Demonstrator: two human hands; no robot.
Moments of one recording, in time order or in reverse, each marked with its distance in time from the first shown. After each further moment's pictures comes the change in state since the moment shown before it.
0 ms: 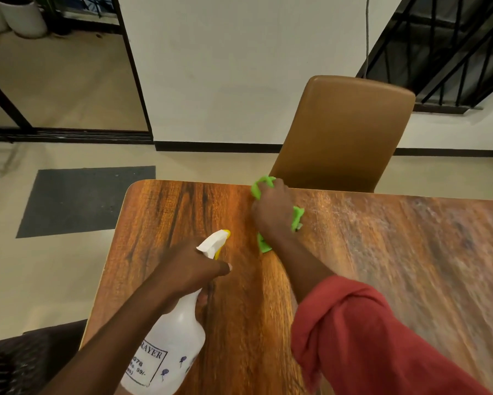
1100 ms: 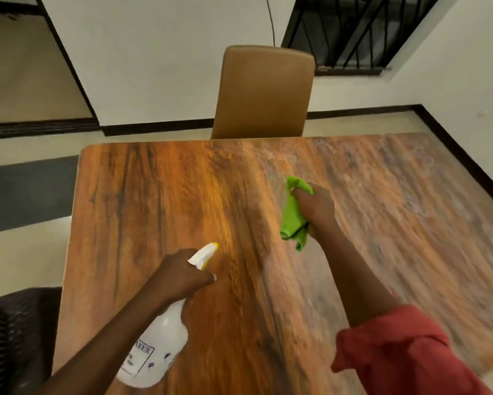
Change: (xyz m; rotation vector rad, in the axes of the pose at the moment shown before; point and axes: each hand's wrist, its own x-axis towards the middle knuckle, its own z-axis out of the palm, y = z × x) left_hand -0.127 -0.047 0.086 0.207 -0.158 0.128; right_hand -0.167 0.132 -0.186 0.622 0.063 0.686
